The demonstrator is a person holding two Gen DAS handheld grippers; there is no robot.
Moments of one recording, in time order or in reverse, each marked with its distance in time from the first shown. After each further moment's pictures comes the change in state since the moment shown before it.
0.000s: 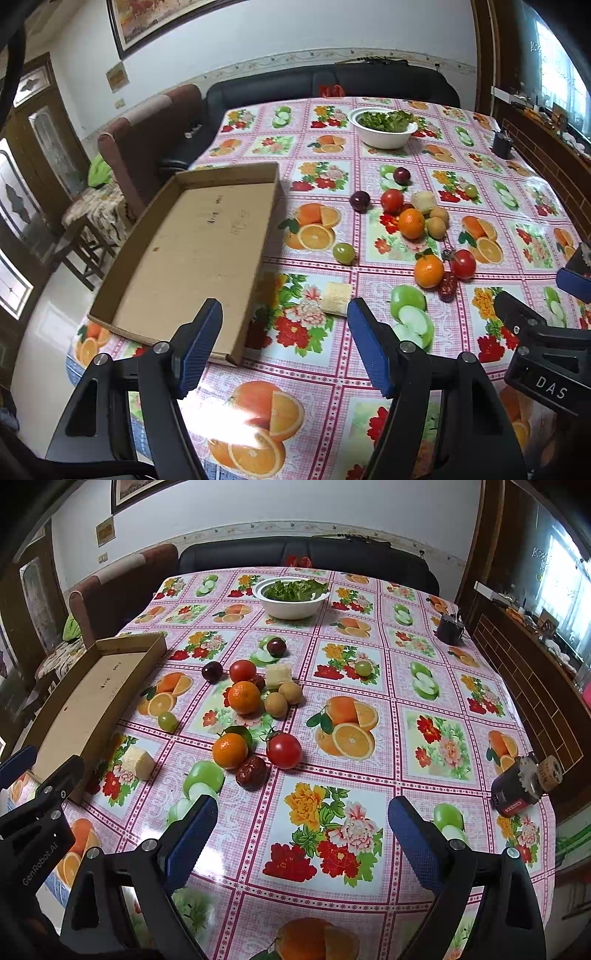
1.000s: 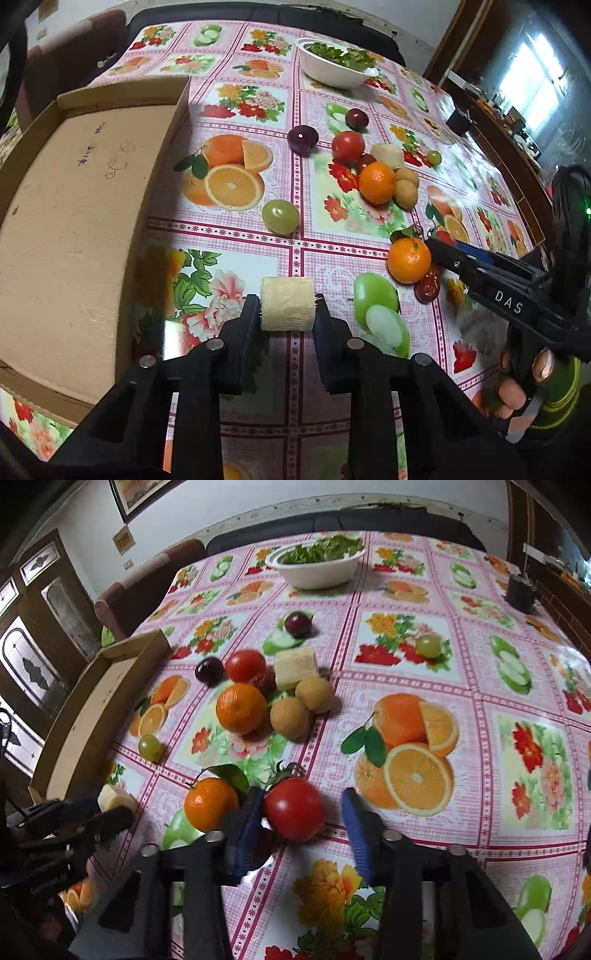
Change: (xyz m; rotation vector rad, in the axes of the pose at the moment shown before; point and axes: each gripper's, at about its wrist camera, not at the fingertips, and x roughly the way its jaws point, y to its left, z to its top) left arm 0.098 0.001 0.006 -0.034 0.243 -0.407; right arm 0.106 -0.019 0.028 0.037 0.086 0.270
